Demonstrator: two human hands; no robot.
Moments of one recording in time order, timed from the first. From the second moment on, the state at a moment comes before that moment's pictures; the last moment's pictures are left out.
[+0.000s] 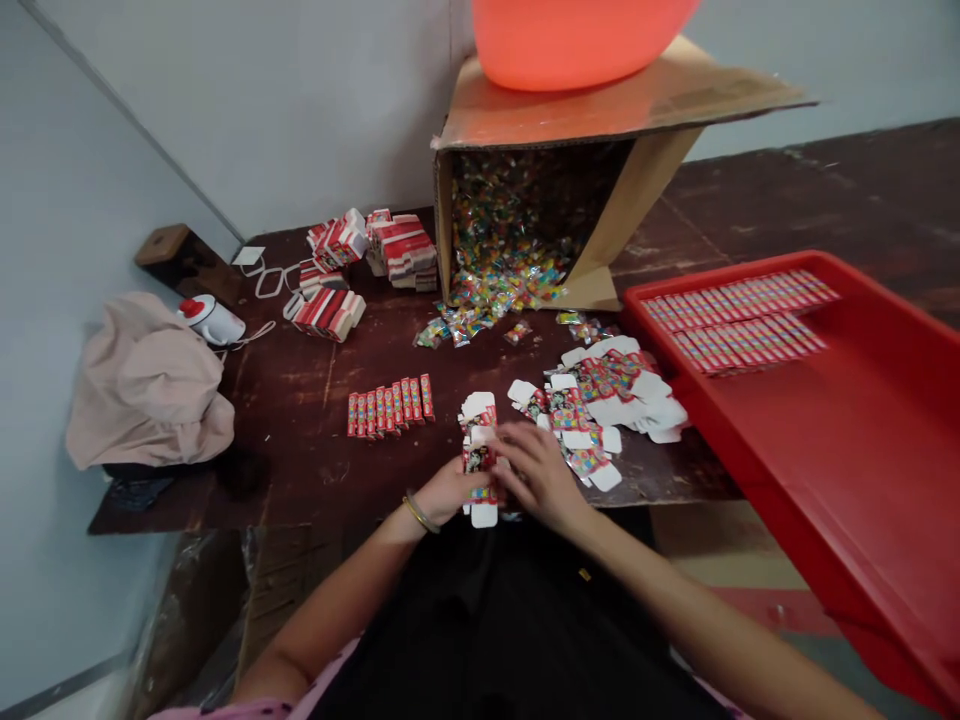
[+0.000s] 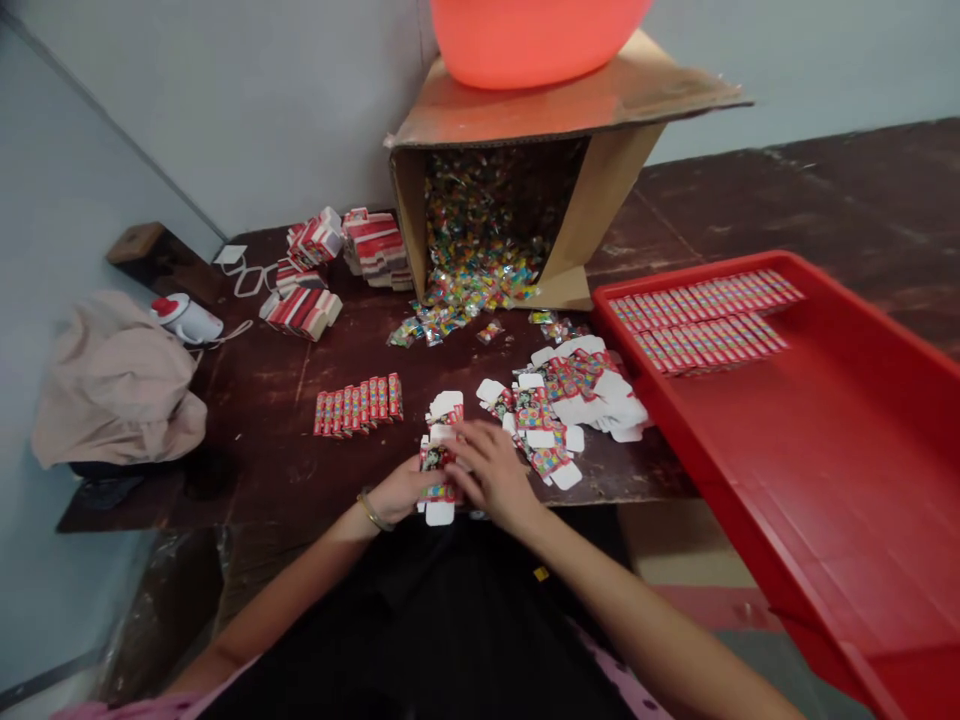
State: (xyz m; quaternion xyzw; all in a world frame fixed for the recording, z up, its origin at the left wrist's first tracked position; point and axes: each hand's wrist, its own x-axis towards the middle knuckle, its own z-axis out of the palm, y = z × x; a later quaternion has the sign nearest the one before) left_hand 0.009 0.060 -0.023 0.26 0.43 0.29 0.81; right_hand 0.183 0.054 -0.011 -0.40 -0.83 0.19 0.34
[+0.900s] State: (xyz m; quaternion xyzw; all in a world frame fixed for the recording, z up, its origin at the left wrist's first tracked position) left_hand 0.023 0.052 -0.018 0.41 0.38 0.20 0.80; right_hand 0.202 0.071 0.018 -0.35 -0.70 0.58 0.25
